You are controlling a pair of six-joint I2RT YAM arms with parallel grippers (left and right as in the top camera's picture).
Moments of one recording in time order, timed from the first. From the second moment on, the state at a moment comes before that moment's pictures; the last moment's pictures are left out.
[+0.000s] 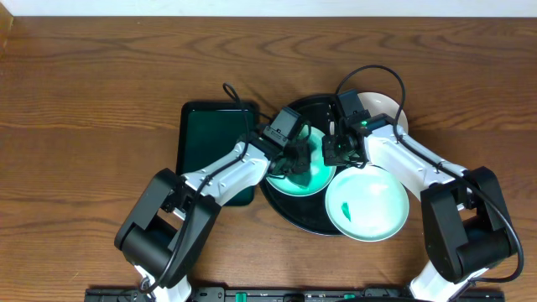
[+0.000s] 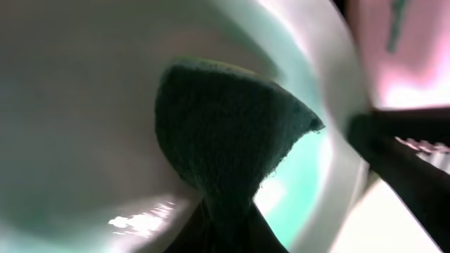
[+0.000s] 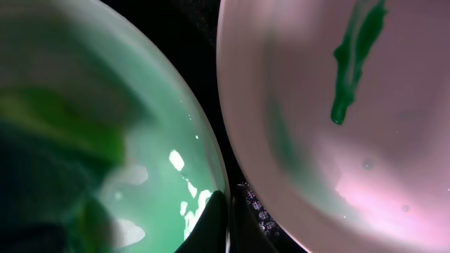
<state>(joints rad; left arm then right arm) -0.63 1.86 1.09 -0.34 0.26 -0.66 0.40 1.84 1.12 -0.61 -0.05 0.33</state>
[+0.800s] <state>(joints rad) -0.64 1.77 1.09 -0.47 -0.01 -0.65 0.40 1.84 1.12 -0.61 -0.05 0.33</state>
